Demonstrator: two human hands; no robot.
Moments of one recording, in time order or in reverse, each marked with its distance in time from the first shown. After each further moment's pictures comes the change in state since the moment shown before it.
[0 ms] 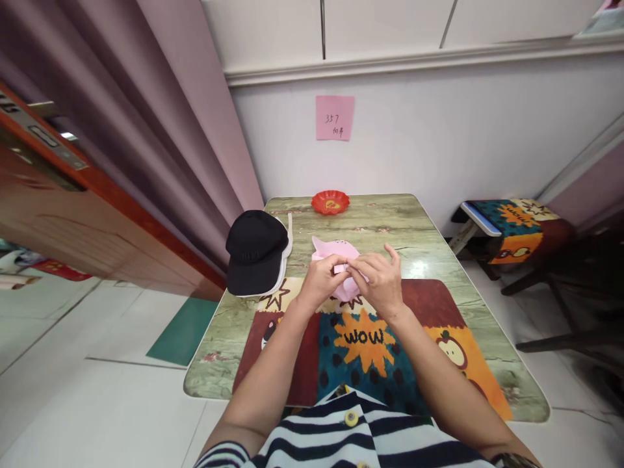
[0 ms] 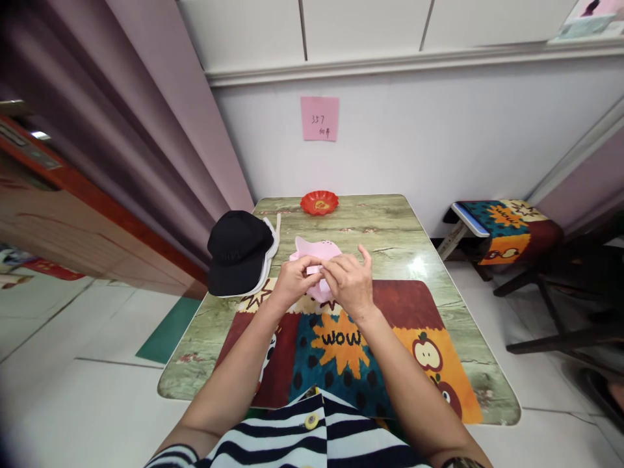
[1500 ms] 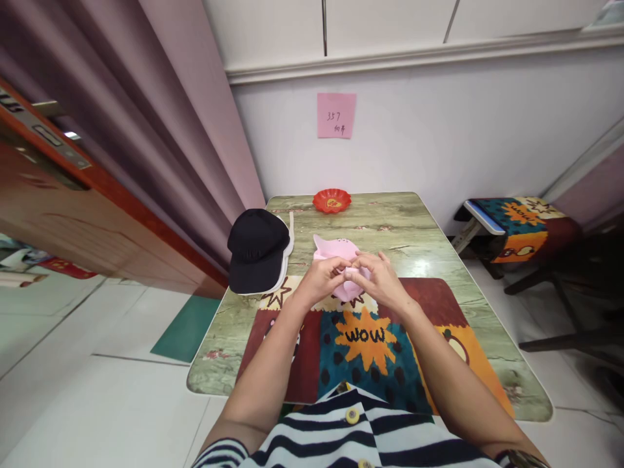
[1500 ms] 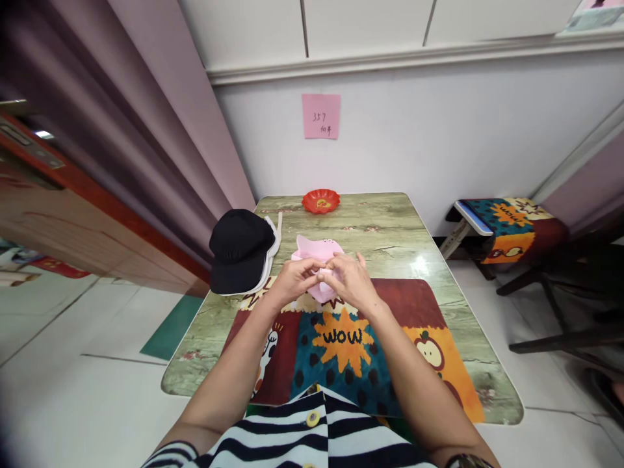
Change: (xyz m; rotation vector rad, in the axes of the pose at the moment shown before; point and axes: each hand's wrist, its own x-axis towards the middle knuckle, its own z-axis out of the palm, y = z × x) left_hand -0.002 -0.009 -0.007 -0.202 -0.175 0.064; right_hand 0.007 0.015 -0.003 0.500 -0.407 0.317
